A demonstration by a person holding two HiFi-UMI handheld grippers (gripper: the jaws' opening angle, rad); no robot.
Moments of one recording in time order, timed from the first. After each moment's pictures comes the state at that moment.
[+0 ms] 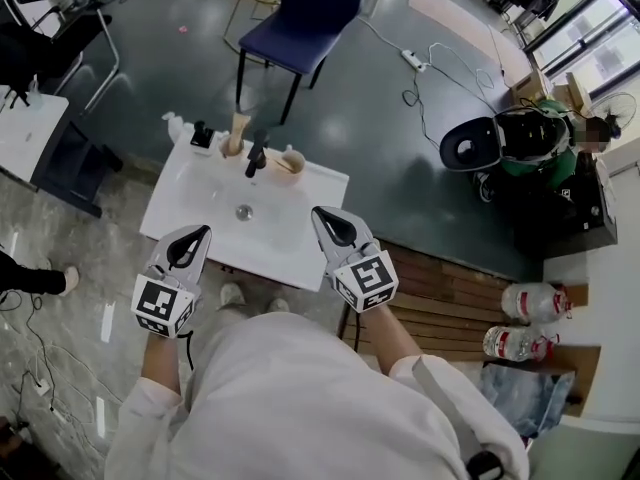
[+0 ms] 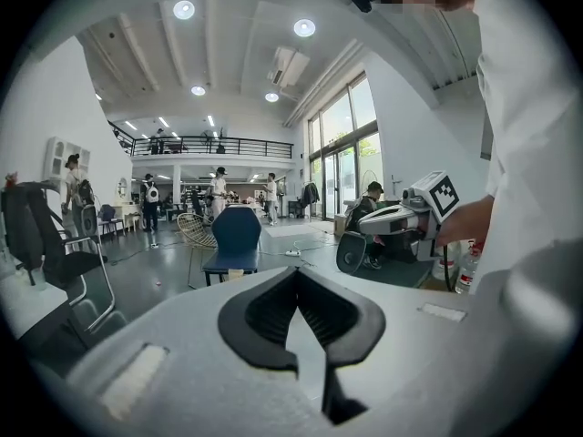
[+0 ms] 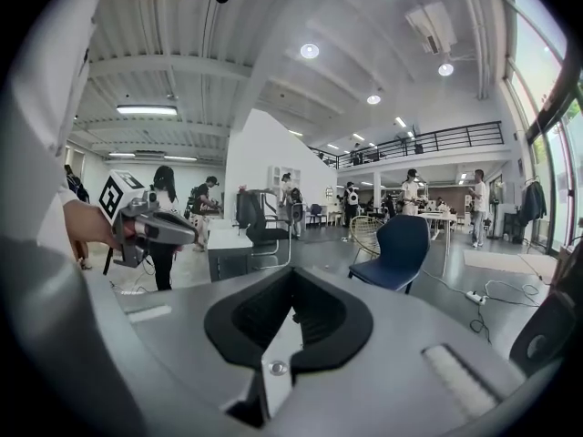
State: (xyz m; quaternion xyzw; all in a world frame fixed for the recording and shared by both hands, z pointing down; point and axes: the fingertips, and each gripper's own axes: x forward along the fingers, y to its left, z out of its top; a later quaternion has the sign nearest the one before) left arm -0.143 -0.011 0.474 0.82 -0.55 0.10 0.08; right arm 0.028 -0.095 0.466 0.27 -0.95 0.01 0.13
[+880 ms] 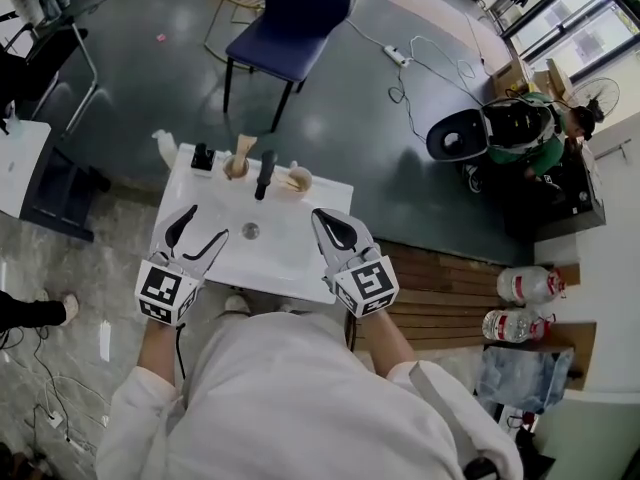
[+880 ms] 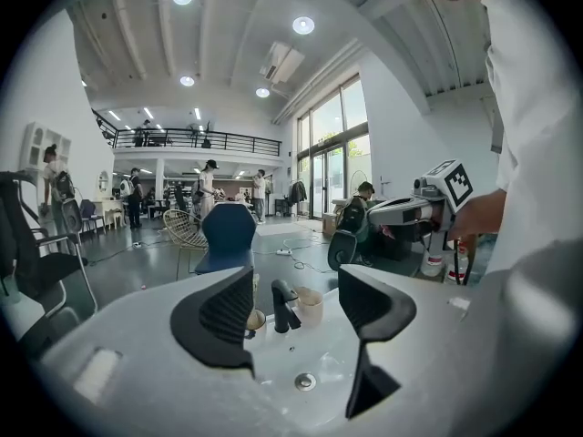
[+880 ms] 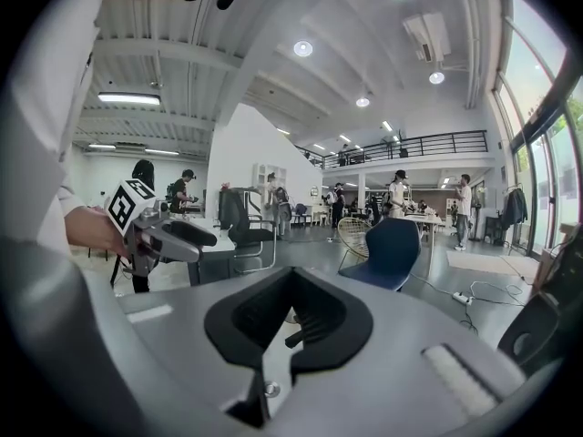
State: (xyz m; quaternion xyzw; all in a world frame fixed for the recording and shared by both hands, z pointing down) left arm -0.210 -0.087 0.487 0.85 -0.50 0.11 0.09; right arm -0.035 -0.130 0.454 0.33 -0.94 0.01 0.14
